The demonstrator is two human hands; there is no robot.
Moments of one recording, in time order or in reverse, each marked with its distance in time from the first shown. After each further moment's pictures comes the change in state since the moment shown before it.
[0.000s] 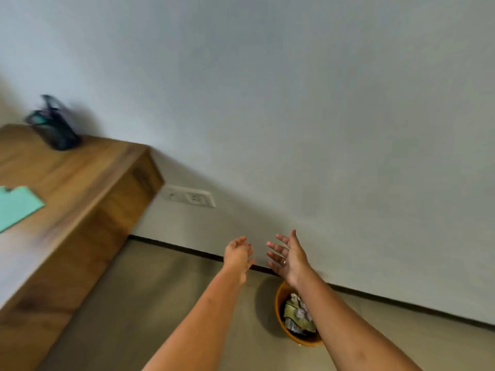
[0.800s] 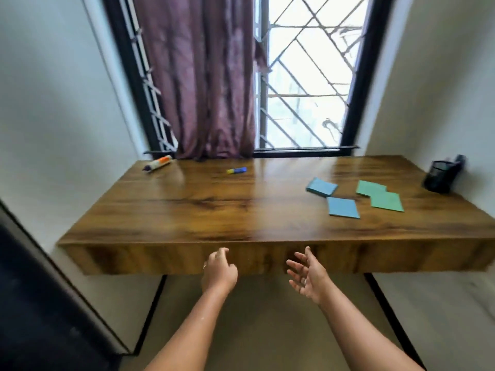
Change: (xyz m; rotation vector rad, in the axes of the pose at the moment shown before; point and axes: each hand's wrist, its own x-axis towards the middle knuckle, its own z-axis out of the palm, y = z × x) left_hand -0.387 -0.136 -0.442 0.223 1.402 0.085; right_hand -0.304 0.279 0.276 -0.829 -1.021 0.304
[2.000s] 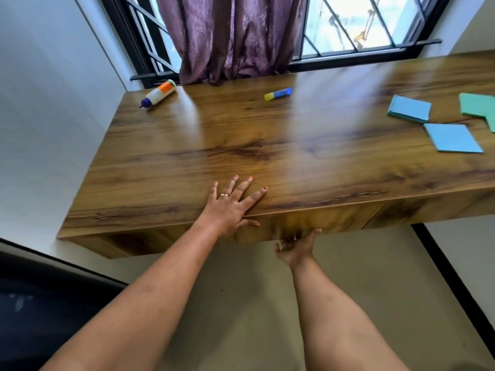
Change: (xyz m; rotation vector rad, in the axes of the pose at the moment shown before) left_hand 0.220 -0.114 -0.086 0.904 -0.418 0.795; right_hand 0.163 0.154 0.202 0.606 0.293 0.171
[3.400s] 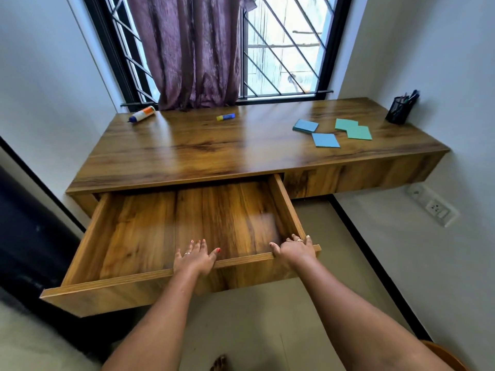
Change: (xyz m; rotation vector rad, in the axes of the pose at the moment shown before) left_hand -0.212 0.210 0.055 -0.376 -0.213 -0.507; right_hand -0.222 -0.072 -0.212 -2.411 0.112 -0.585
